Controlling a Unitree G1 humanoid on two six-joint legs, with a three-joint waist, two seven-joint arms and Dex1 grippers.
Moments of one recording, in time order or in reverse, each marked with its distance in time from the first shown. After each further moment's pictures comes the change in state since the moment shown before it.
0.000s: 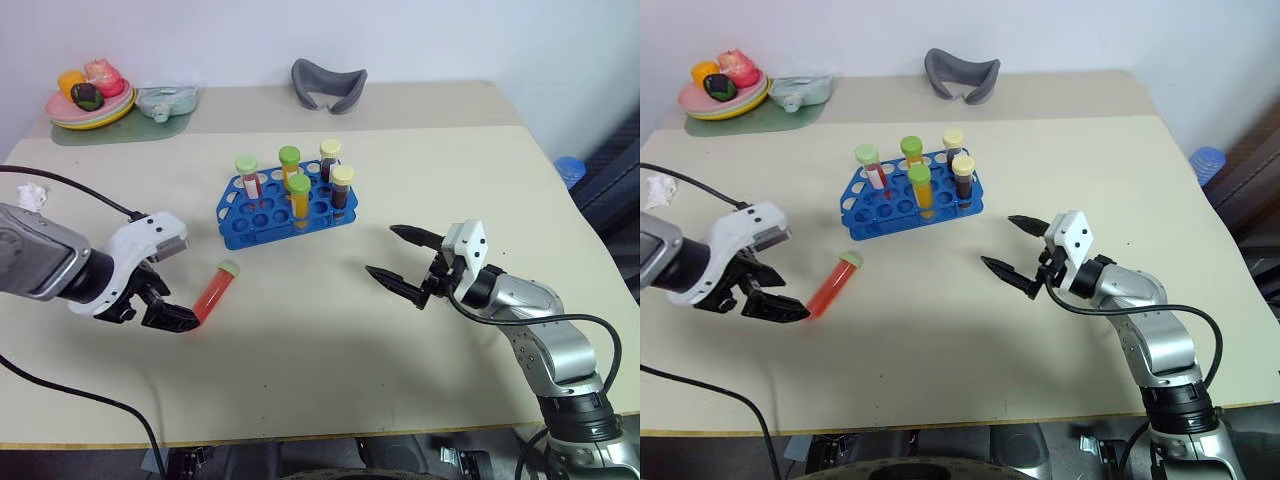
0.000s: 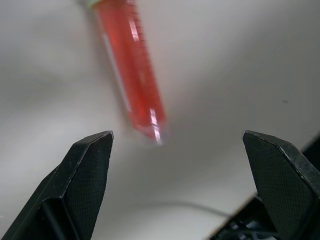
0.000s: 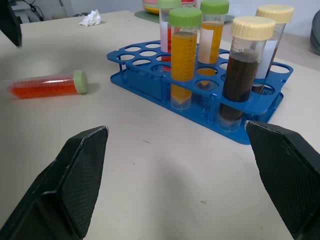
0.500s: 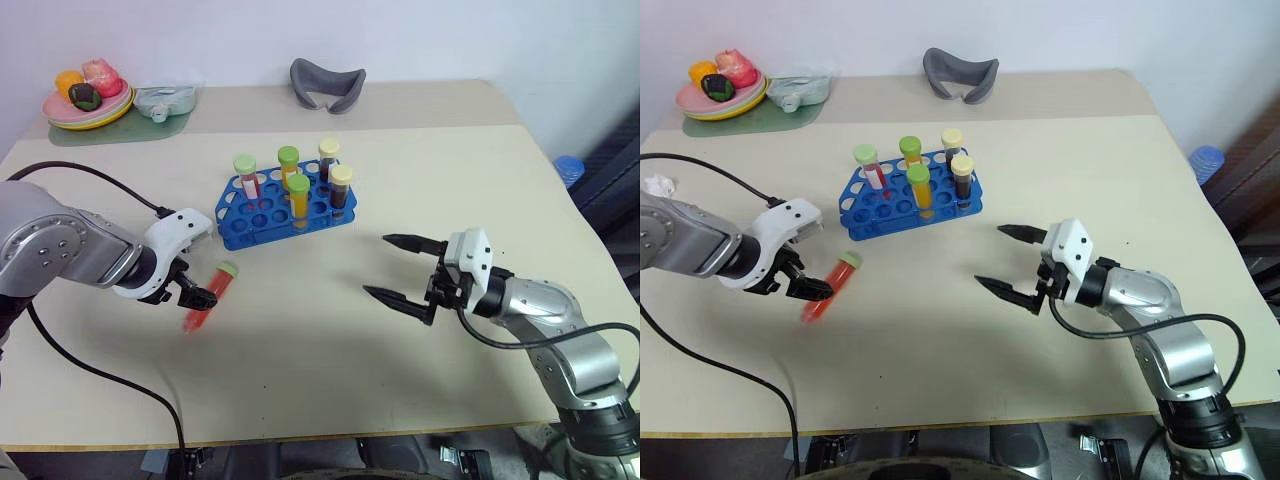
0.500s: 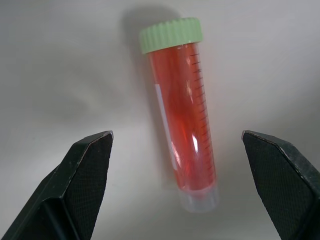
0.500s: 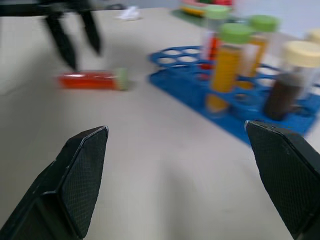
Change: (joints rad) left arm -0.101 -0.189 -0.142 0.132 0.013 0.000 0.284; right arm 0.072 -0.117 -0.006 -0.162 0.044 0.033 0.128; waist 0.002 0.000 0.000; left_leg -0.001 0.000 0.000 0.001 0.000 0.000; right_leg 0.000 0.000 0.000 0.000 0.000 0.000
